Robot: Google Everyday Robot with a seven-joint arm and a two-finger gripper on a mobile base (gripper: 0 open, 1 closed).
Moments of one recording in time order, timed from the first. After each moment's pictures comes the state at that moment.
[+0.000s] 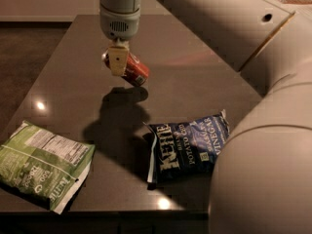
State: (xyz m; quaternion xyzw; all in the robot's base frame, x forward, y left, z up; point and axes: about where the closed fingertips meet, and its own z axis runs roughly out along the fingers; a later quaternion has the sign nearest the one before) arm 0.601 0.085 0.931 -0.72 0.68 0.00 0.12
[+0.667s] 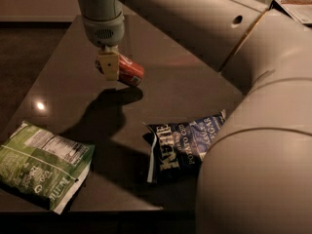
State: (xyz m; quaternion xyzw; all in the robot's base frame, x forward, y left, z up) arm 0.596 0.105 0.922 -0.76 0.65 -0.06 0.09
